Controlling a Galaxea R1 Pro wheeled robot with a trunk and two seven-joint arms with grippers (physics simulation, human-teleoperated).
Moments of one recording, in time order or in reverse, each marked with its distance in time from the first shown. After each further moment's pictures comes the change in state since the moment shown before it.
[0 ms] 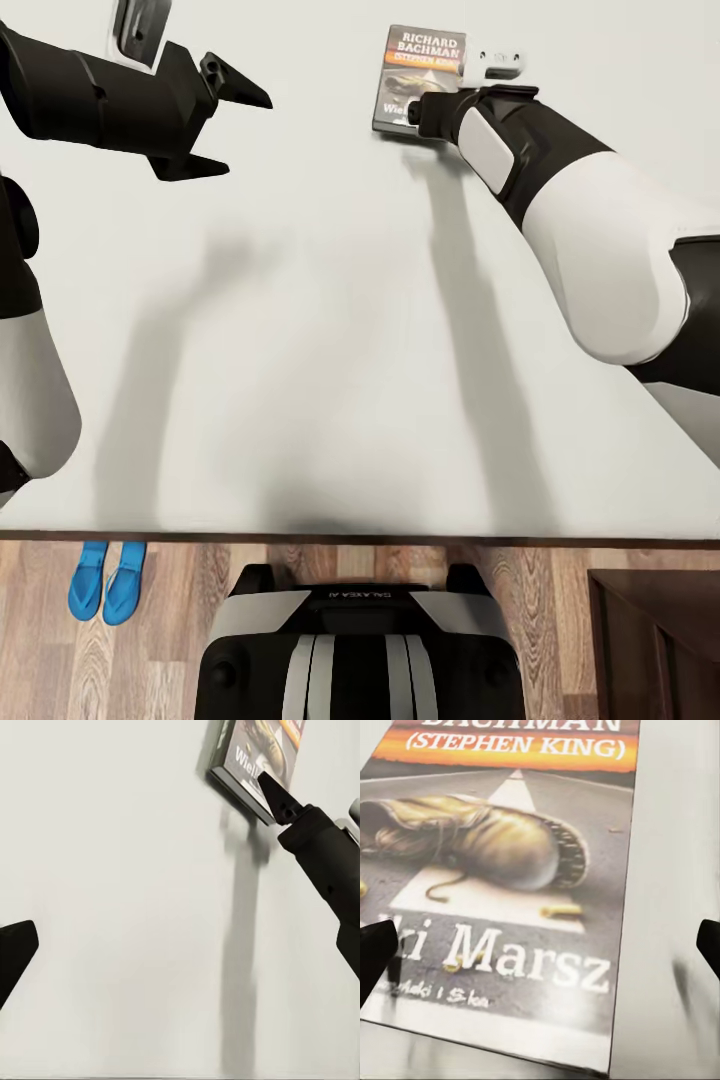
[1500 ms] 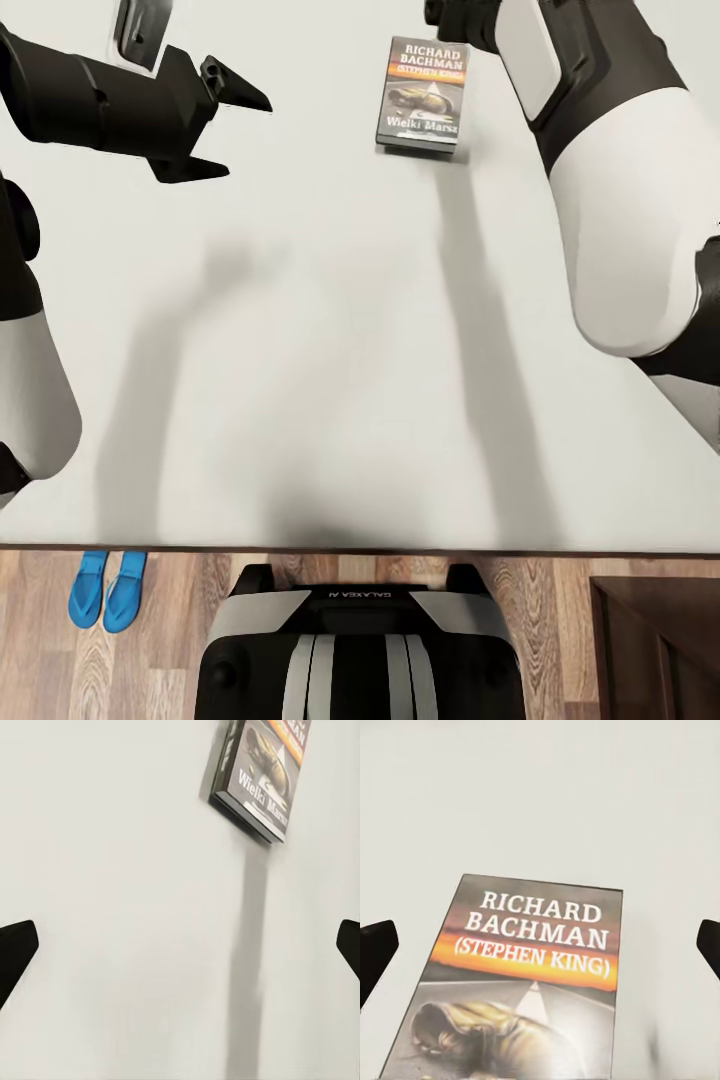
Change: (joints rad) left arm 0.005 0.000 0.003 0.000 -0.002 0.003 0.000; right arm -0.023 0.000 0.002 -0.298 -0.002 0.228 0.001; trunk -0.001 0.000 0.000
